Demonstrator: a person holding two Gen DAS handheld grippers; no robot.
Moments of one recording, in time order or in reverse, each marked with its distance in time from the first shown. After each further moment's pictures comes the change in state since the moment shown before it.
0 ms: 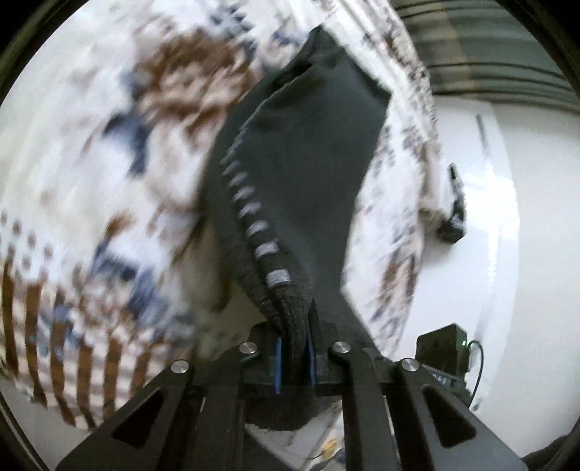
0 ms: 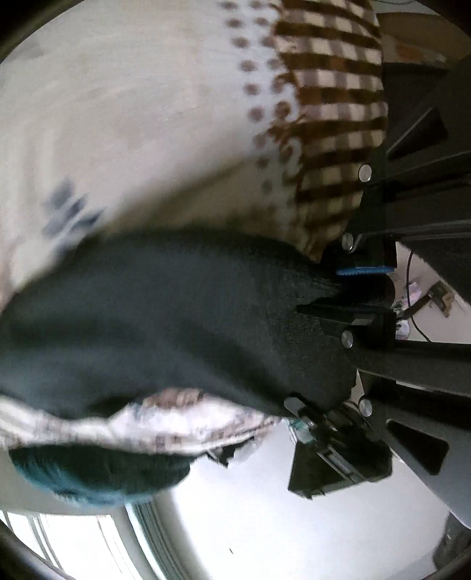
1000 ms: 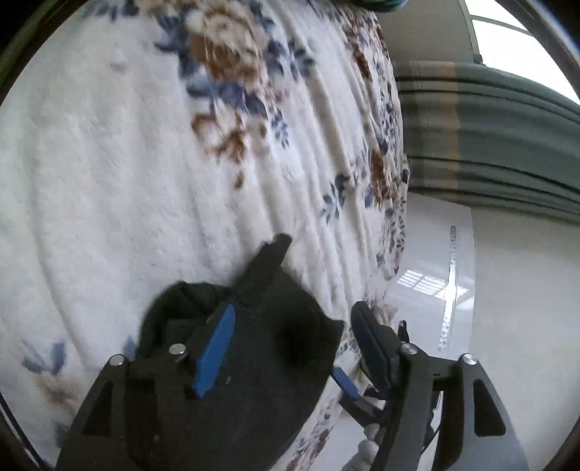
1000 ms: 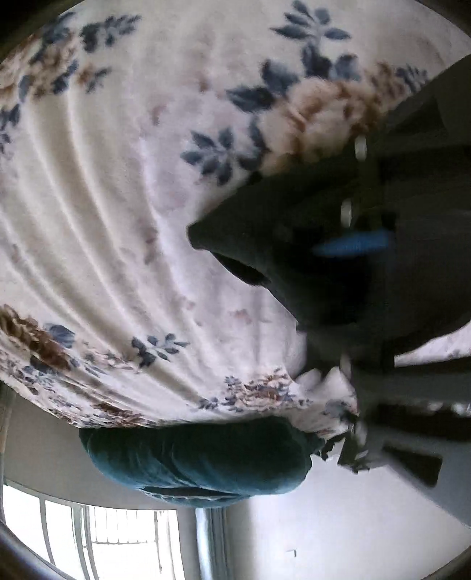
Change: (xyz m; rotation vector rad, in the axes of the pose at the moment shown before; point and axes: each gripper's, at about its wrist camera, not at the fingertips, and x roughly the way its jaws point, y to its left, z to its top) left arm 0.133 -0.055 0.410 -0.120 -0.153 -0.212; right arm -0.010 0.182 0.477 -0.069 -0.306 -0.049
